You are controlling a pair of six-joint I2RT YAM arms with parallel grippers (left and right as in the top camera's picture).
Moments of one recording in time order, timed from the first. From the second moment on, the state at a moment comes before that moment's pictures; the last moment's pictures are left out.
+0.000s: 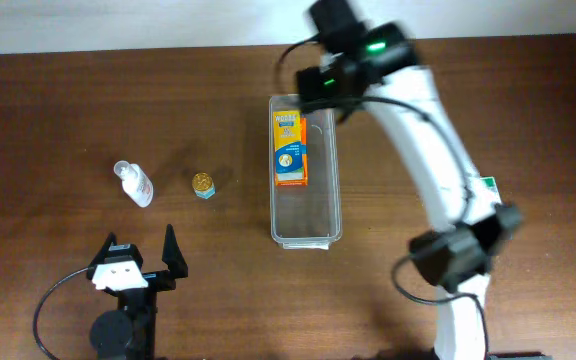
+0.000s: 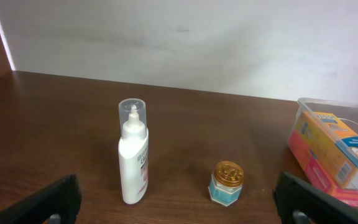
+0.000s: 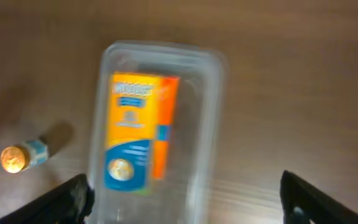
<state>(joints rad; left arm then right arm) 0.14 0.01 0.01 -0.07 0.07 -0.10 0.39 2.16 2.47 -1.44 0.06 0.29</state>
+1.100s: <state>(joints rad) 0.14 0.01 0.01 -0.07 0.07 -0.10 -0.43 1.64 1.61 -1.39 0.07 -0.31</state>
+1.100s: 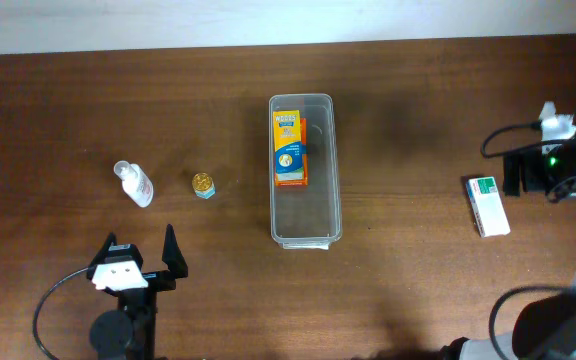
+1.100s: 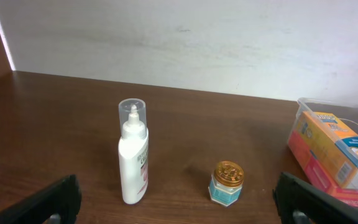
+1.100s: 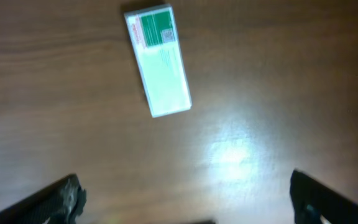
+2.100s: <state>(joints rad) 0.14 0.01 0.01 -0.07 0.07 -0.10 -0.50 1.91 1.26 -0.83 -0.04 -0.60</state>
